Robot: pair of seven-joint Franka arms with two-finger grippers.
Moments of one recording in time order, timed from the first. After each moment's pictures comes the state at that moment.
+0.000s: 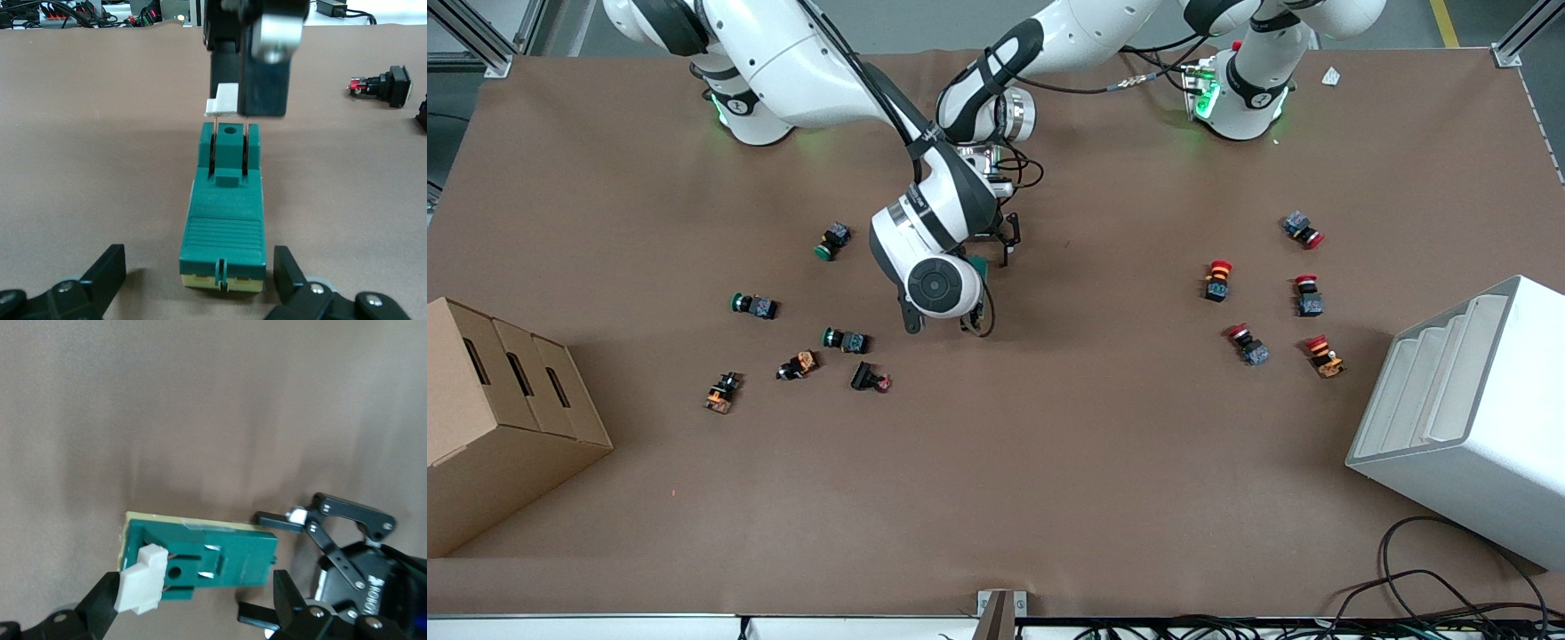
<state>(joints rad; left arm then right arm) -0.94 0.82 -0.36 -1.86 1.72 1.99 -2.53 0.70 0.74 0.00 -1.45 0.31 1.90 1.96</state>
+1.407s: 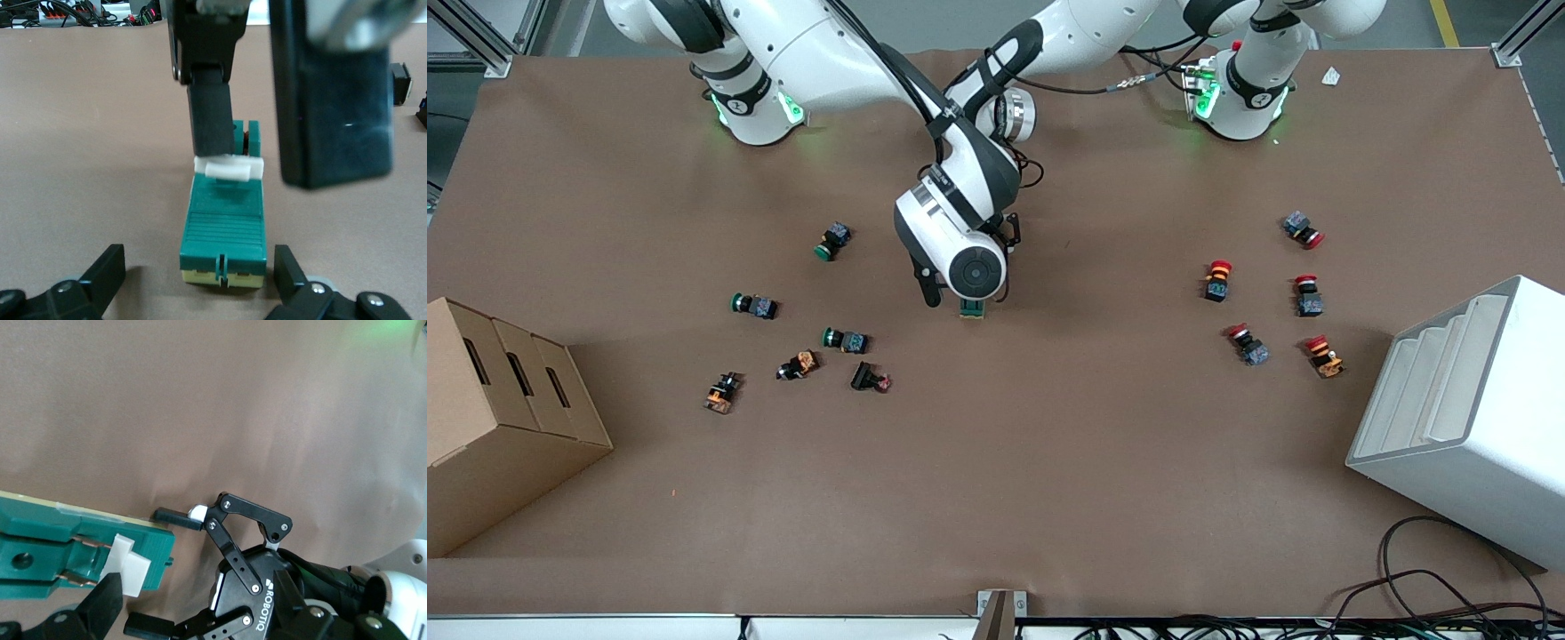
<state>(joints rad) -0.95 0.83 -0.36 -1.86 1.72 1.99 -2.53 0.76 0.76 0.01 -1.43 0.31 1.69 1.91</state>
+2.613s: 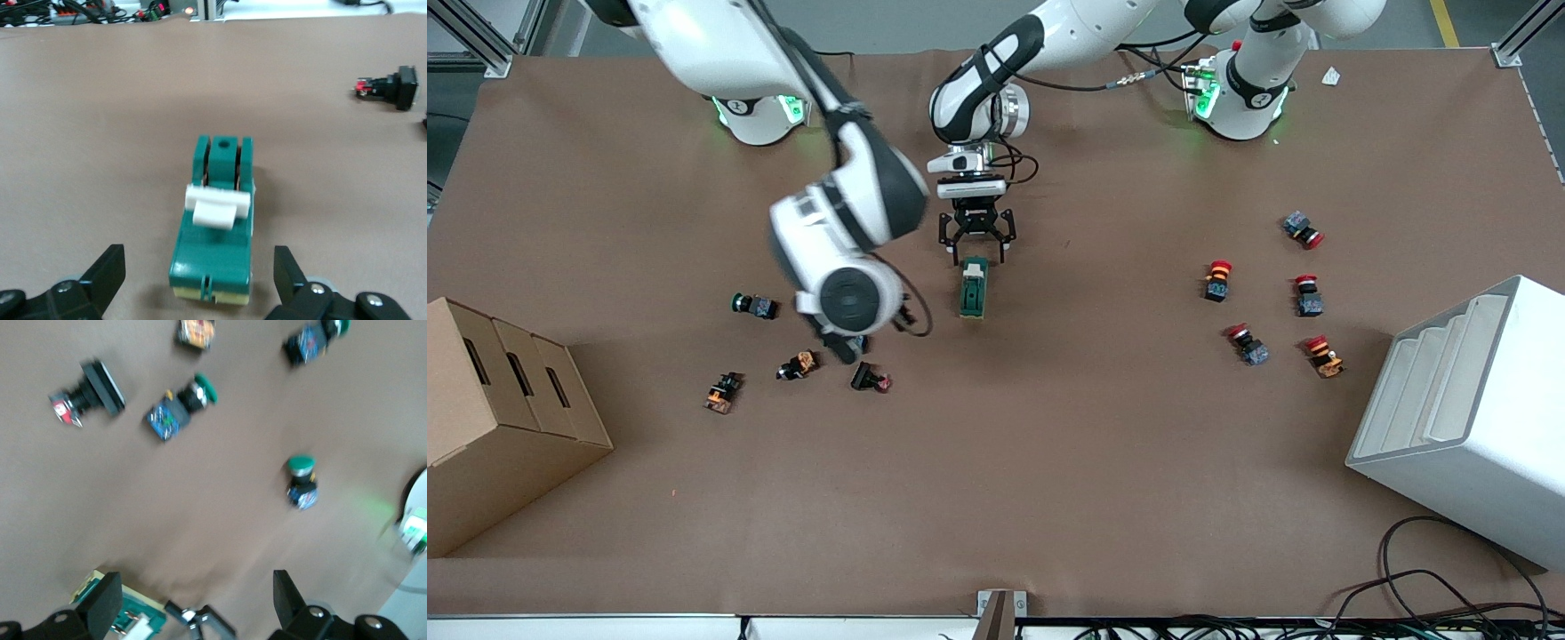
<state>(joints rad) -0.94 0.79 -0.37 -1.79 1.55 2.00 -2.38 0.51 0.57 -0.03 -1.39 0.12 1.53 1.25</state>
